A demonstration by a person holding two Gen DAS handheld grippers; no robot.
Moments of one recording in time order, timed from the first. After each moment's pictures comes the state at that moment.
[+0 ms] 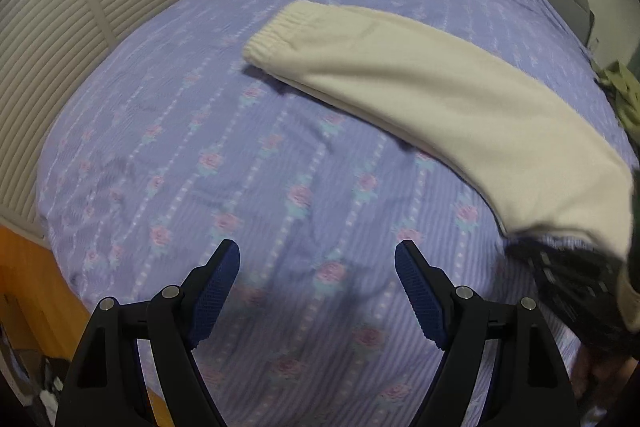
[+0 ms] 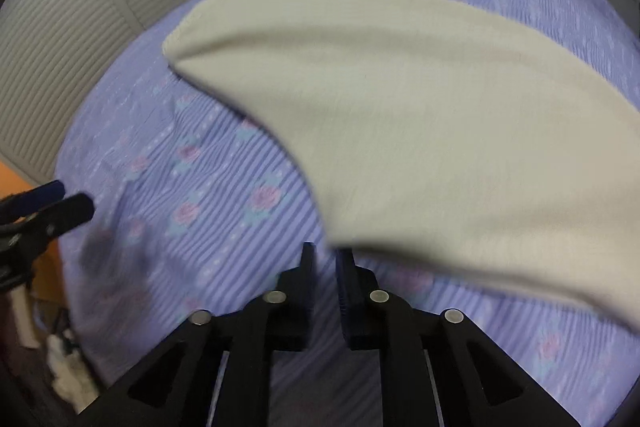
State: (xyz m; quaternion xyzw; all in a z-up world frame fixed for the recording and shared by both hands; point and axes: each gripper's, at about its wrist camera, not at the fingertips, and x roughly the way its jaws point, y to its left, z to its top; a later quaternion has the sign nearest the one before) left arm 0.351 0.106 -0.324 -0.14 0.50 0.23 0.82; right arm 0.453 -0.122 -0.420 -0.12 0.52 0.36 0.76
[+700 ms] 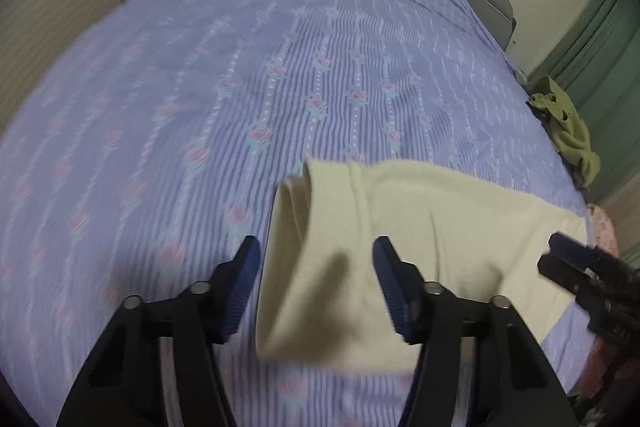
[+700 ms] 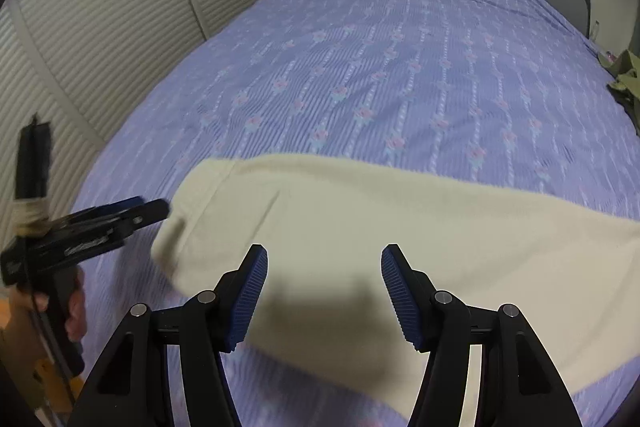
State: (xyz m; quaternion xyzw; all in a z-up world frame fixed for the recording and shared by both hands) left arm 0.571 0.320 -0.325 -0.19 0.49 -0.01 0.85; right arm 0.554 0.037 -0.321 -0.07 0.47 0.25 0.85
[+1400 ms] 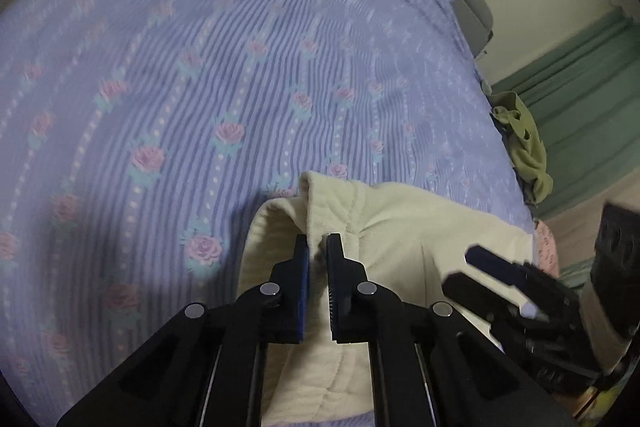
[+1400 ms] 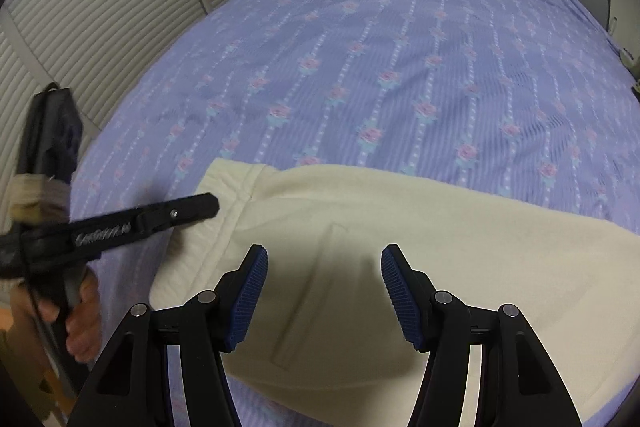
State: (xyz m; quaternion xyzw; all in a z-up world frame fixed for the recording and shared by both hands) left arm 0.600 0.342 -0.345 -0.26 0.50 -0.09 0.82; right arm 0.588 0.116 -0.345 -0.08 0.50 0.26 0.82
